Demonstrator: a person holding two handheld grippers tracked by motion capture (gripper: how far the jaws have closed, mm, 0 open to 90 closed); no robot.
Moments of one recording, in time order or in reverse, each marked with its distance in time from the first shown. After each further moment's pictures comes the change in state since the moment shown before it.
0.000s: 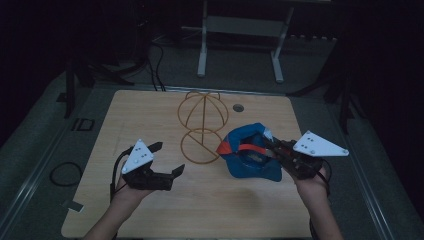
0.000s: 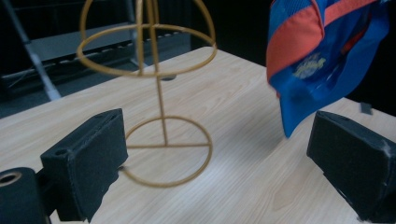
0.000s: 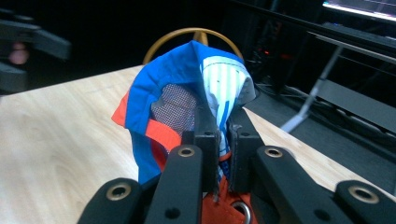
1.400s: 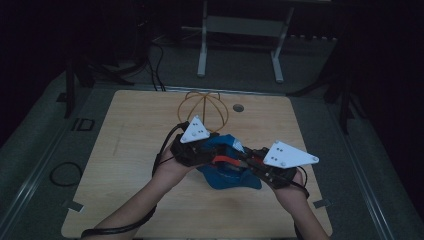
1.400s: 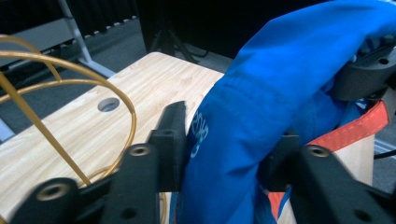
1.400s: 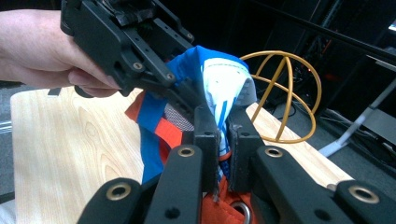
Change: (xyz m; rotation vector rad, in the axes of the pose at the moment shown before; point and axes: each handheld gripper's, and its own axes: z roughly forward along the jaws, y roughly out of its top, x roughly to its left) left arm -0.042 0.075 0.080 0.112 -0.153 0.138; right arm 0.050 0.015 0.024 -0.014 0.150 -0.110
